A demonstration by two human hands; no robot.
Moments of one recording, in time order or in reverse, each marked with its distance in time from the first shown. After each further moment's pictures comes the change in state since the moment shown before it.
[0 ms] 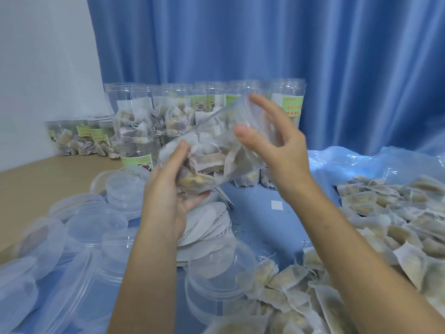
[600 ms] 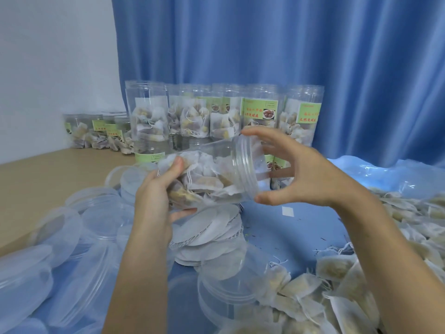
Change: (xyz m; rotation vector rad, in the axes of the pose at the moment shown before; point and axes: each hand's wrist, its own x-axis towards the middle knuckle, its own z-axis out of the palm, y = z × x) left_hand 0.006 0.007 -0.039 0.089 0.154 -0.066; right_hand 0.007 0.007 -0.026 -0.311 -0.622 -0.010
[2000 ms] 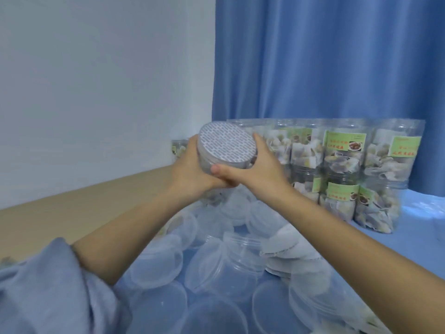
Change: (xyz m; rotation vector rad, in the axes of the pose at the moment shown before) left_hand -0.036 0.127 -0.076 0.914 0.045 0.678; right_hand 0.100 -0.124 0.127 0.429 0.232 -0.008
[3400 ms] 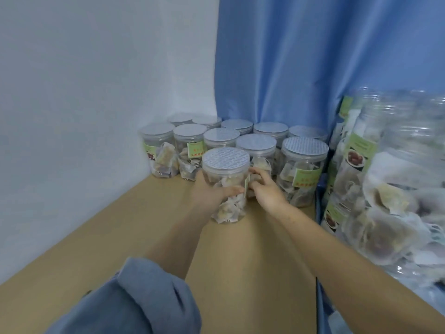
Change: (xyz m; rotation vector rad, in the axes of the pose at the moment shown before) left_hand 0.359 -0.398 0.074 -0.432 -0.310 -0.604; right_hand 0.356 0.332 0.194 -0.149 0.169 0.742
